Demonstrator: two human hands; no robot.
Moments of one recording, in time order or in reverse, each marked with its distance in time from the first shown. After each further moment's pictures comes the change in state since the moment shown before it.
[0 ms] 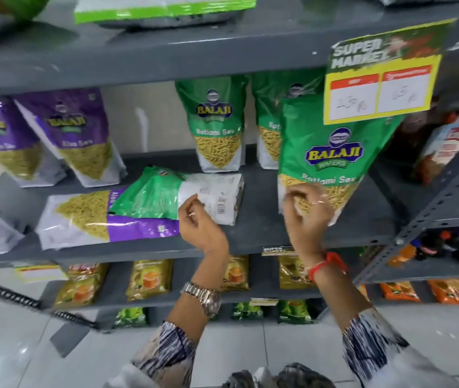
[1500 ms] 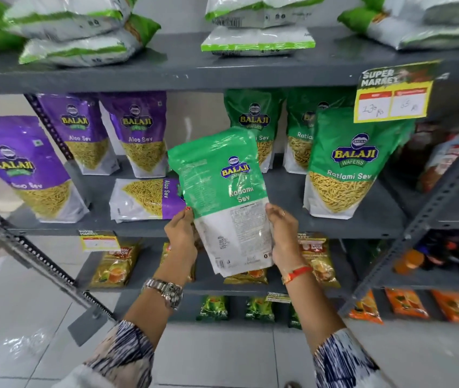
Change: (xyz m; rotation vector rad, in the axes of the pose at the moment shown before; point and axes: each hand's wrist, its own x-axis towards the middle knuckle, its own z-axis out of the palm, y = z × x) left_hand 0.069 0.071 -0.133 0.049 -0.230 -0.451; right_hand -0.077 -0.090 0.048 0.549 -0.249 1.076
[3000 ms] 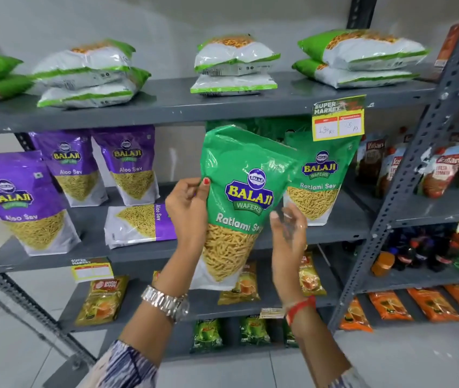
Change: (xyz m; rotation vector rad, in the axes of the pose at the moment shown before) left_hand -0.105 0.075 0.017 0.159 -0.360 0.683; right_hand -0.113 -0.039 0.000 -0.012 0.193 -0.635
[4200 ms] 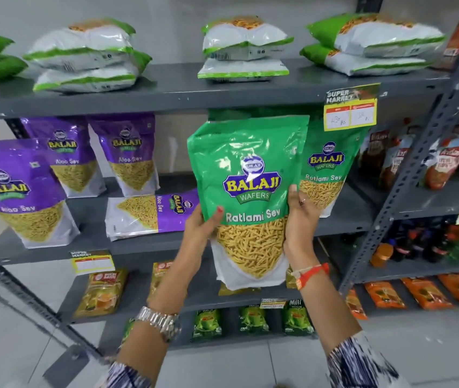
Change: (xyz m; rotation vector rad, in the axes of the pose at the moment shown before) left_hand -0.017 -0.044 -0.029 -0.084 -0.391 -0.386; right_hand 0.043 0.004 0.013 0.132 0.009 0.145
